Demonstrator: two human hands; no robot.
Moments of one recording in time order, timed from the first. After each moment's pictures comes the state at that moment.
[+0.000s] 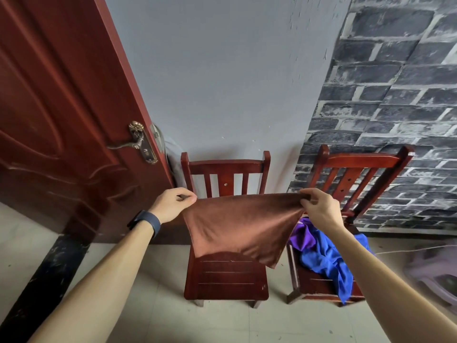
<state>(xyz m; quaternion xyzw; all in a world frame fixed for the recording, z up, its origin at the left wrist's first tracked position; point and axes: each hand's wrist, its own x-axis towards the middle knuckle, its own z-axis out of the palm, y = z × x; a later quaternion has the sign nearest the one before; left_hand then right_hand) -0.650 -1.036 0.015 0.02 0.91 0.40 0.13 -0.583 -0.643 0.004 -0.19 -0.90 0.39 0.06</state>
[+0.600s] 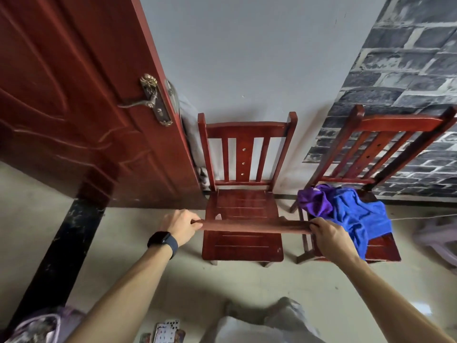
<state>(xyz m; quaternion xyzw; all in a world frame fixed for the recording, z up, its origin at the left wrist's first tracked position) -0.569 -1.089 -0.100 0.02 0.98 0.12 0.18 -0.487 -0.691 -0.120 -0.14 -0.96 0.22 -0.06</state>
